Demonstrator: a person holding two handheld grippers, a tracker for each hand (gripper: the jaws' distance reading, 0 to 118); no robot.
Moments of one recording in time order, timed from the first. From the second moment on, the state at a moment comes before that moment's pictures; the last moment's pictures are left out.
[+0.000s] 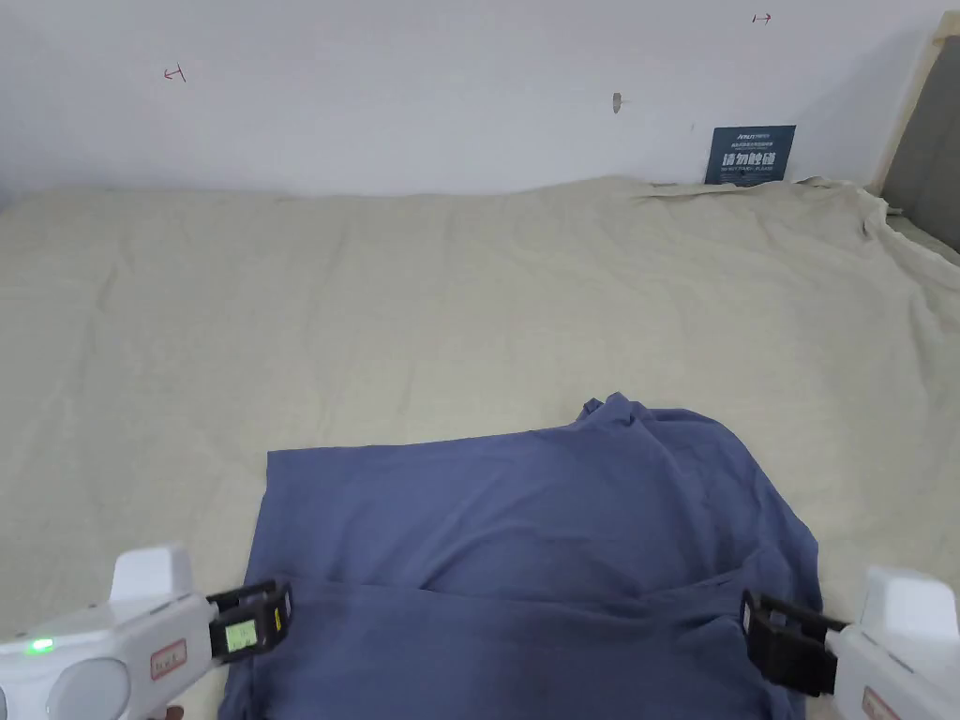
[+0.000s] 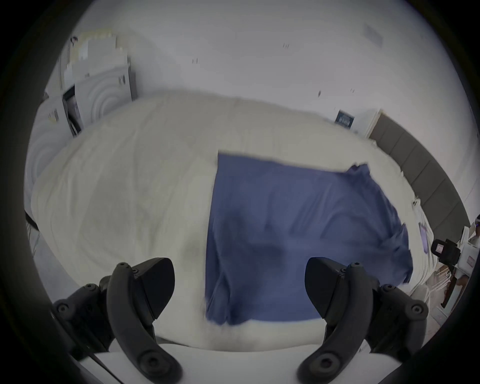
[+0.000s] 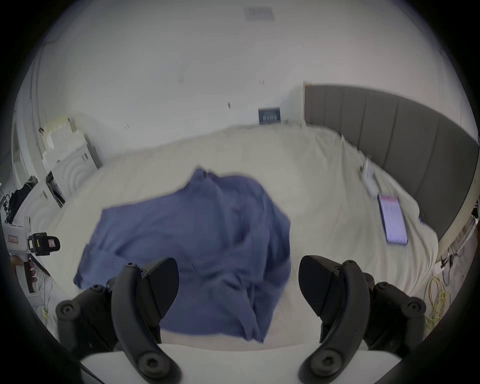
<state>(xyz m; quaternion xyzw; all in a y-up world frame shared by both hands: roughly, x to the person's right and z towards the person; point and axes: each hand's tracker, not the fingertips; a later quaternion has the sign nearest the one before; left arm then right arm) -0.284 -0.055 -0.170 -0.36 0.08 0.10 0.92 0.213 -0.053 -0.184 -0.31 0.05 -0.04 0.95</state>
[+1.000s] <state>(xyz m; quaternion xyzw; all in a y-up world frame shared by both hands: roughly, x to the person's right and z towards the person) -0.323 -0.068 -0.394 -0.40 0.05 0.05 0.91 0.188 0.001 -0.304 -0.20 0.05 -0.01 0.98</state>
